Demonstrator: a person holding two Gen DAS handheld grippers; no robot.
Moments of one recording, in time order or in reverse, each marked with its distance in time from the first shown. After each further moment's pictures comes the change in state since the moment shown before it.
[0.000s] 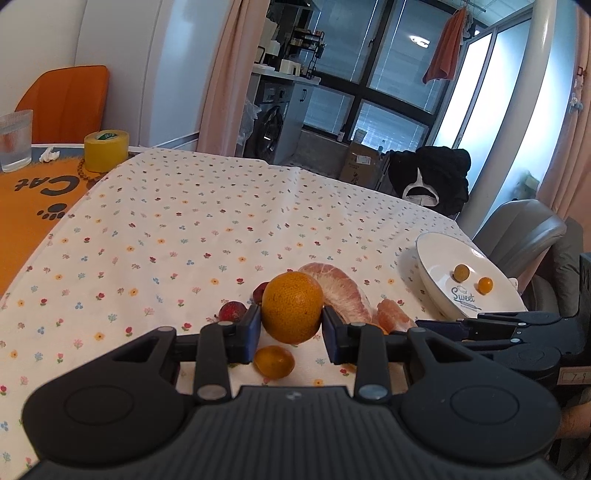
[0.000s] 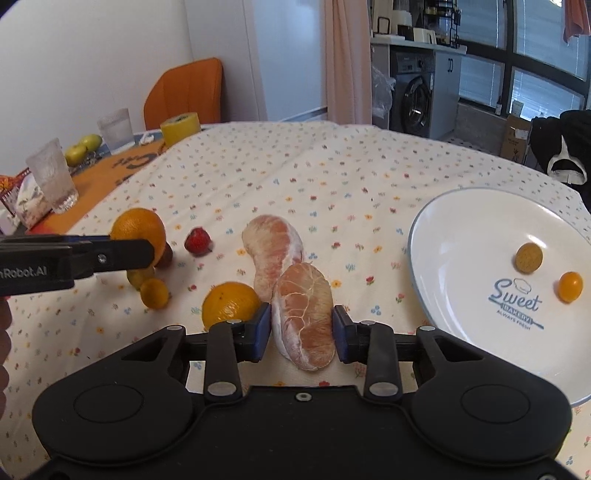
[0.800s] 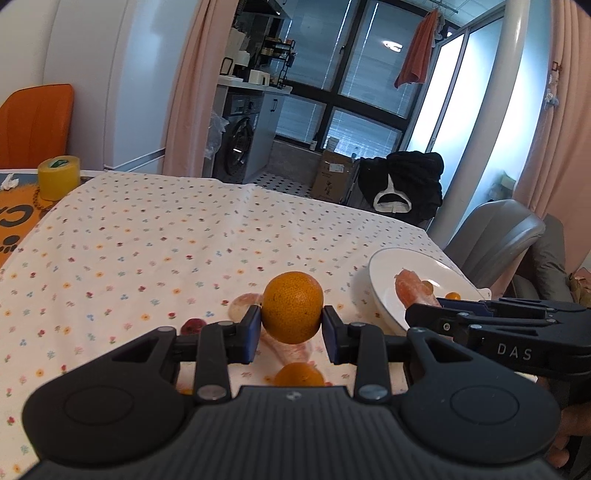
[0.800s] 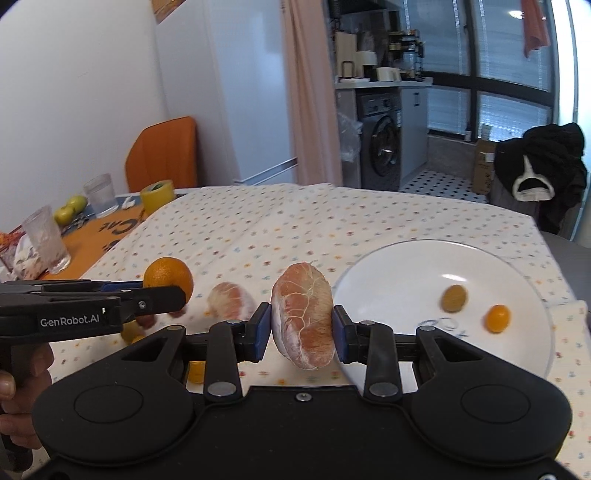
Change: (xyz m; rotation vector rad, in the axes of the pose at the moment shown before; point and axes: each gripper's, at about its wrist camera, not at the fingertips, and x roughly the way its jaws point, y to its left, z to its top) left arm 0.019 -0.048 0.017 0.052 -0.032 -0.074; right arm -0.047 -0.043 0.013 0.081 -0.154 -0.060
